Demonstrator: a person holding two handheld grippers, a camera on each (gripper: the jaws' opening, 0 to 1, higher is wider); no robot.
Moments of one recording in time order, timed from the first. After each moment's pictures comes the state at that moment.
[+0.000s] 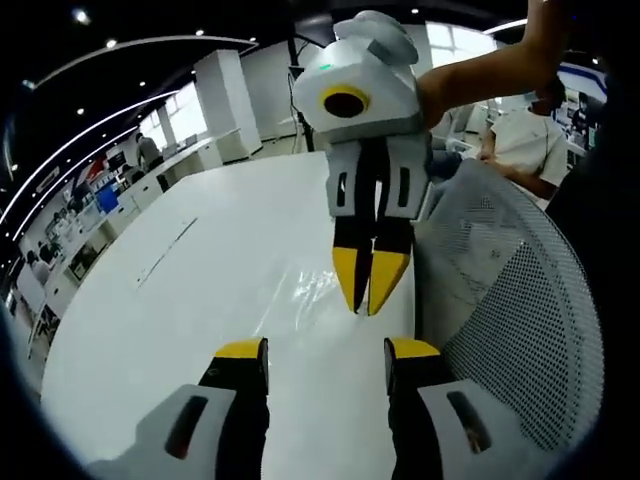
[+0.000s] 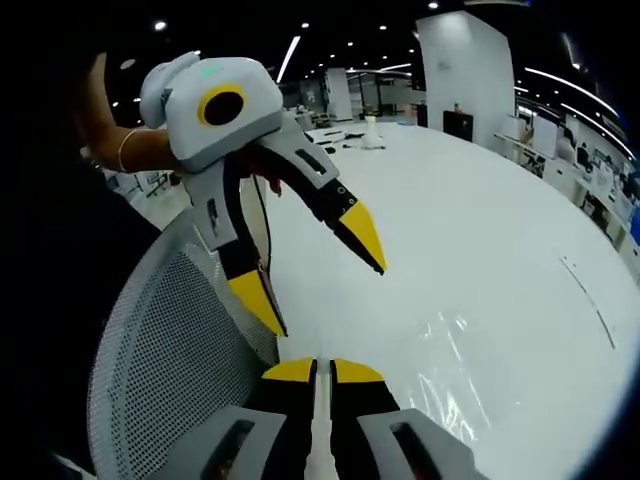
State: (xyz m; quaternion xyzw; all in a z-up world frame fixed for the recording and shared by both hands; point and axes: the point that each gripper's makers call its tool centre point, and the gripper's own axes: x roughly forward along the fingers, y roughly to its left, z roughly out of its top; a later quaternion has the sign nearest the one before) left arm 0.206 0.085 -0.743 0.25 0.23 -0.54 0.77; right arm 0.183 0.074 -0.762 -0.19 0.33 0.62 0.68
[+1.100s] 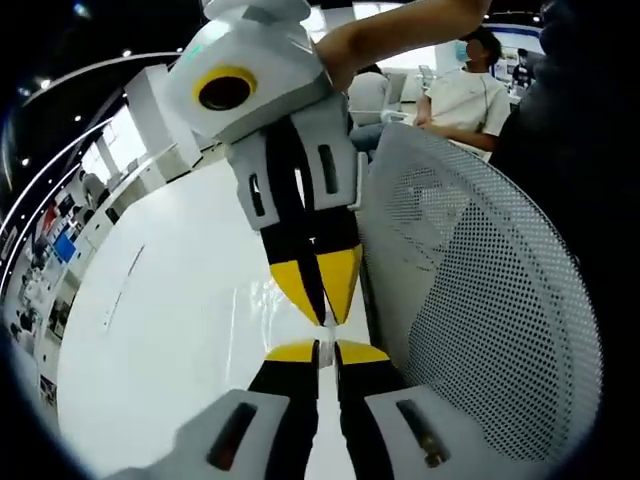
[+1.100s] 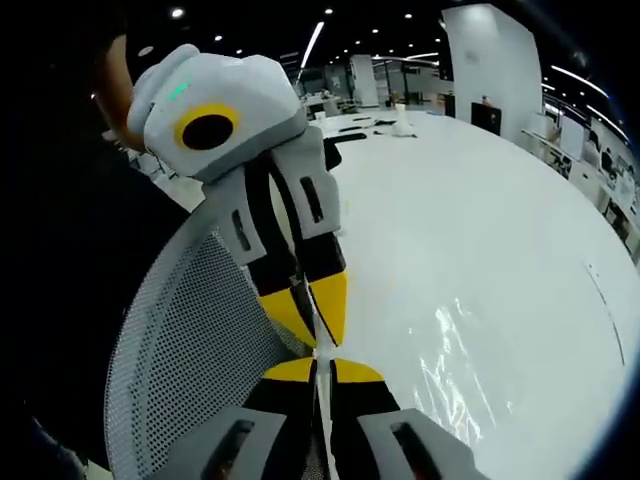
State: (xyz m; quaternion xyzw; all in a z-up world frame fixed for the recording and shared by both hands) left arm 0.159 0.072 -0.760 0.33 0.21 -0.62 0.68; right arm 0.152 0.079 -0.765 -0.21 0.35 0.66 0.64
